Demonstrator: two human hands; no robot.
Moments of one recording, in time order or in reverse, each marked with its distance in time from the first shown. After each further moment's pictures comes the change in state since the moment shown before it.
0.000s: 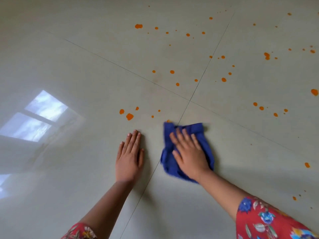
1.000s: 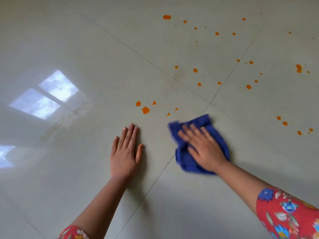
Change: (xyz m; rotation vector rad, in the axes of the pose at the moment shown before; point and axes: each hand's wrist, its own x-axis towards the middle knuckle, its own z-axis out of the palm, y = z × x) left_hand -0.011 -0.028 -0.014 0.080 0.006 -0.156; right_hand 0.034 0.035 -0.006 -0.039 -0.083 -0.358
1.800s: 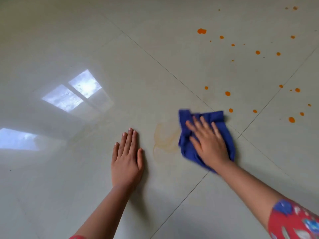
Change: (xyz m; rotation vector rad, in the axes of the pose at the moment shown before) left_hand 0.048 -0.029 -0.015 0.011 0.115 -0.216; right_hand 0.133 0.000 -0.008 0.000 0.112 0.065
